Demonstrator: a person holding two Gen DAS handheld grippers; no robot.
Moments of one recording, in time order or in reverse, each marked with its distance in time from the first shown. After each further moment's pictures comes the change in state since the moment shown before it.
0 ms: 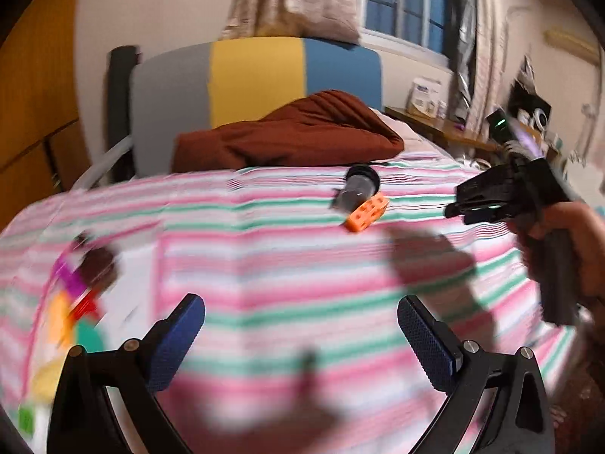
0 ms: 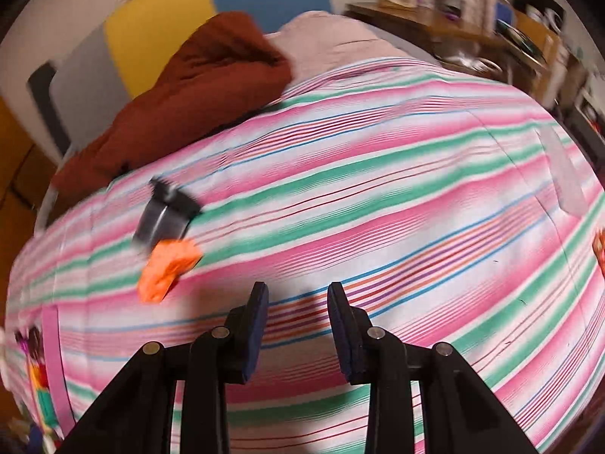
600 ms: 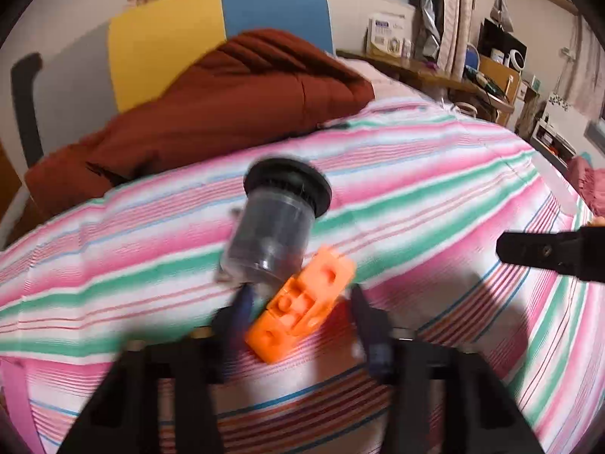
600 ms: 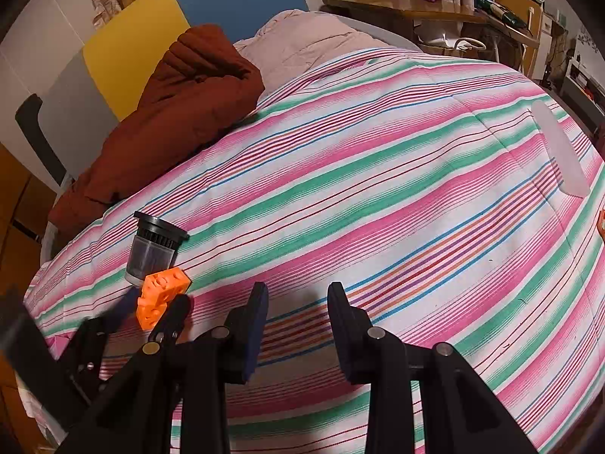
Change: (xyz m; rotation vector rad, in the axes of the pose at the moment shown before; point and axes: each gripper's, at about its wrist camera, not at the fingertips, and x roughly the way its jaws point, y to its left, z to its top) left arm 0.183 -0.078 0.073 0.149 0.185 -0.126; right arm 0.007 -0.015 0.015 0.080 0.016 0.036
